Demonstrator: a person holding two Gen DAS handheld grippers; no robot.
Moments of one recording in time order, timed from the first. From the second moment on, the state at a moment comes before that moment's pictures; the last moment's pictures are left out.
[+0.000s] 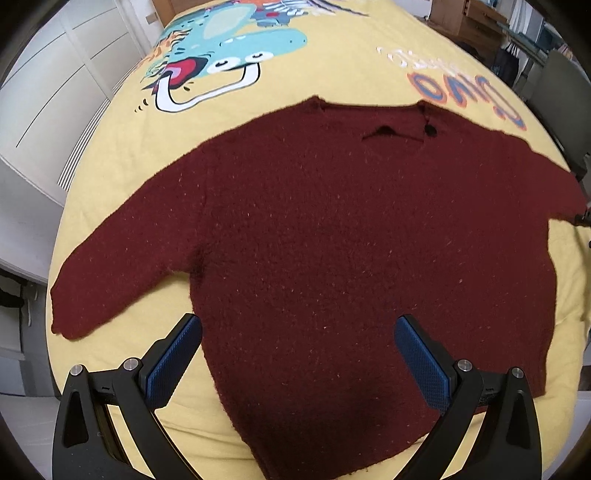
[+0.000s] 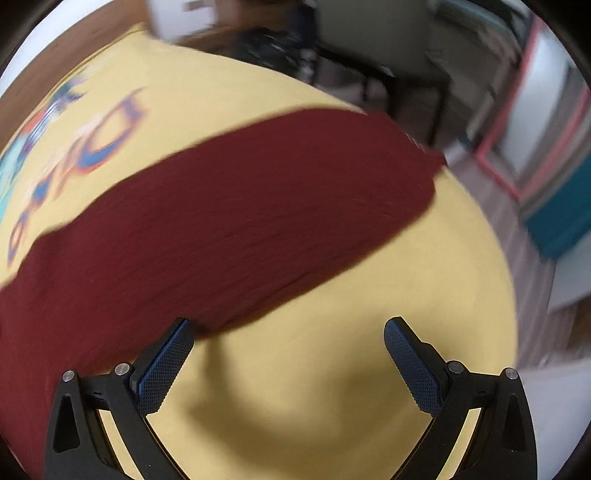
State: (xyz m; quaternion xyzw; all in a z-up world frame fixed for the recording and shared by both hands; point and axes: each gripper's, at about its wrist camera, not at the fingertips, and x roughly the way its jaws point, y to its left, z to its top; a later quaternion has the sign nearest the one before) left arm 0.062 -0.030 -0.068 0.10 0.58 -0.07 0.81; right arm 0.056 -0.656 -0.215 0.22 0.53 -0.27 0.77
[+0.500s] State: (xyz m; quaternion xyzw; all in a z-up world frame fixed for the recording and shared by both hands) left arm 0.071 -0.023 -0.092 0.10 0.61 -0.05 0.79; right arm 0.098 -0.737 -0.225 0.32 0.53 -0.25 0.75
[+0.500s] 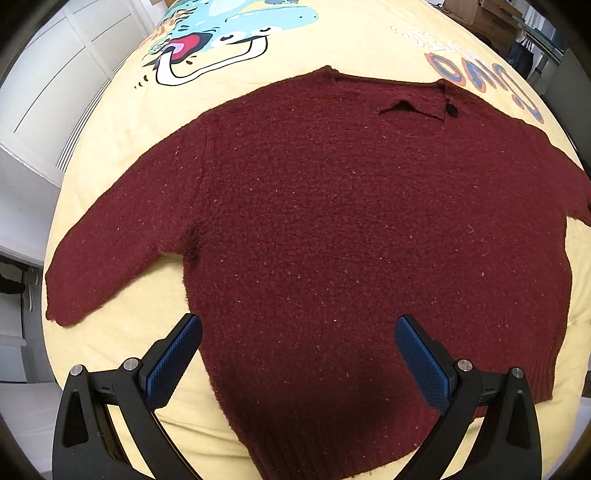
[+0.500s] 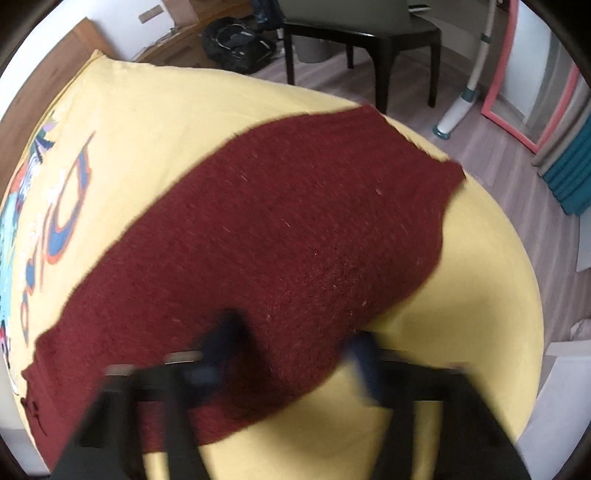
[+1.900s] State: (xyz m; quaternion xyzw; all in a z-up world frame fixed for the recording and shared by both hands) left arm 0.113 0.036 -0.103 0.03 0.60 -0.04 0.80; right arm 0.186 -0.271 -0.125 0.06 0.58 0.12 0.80
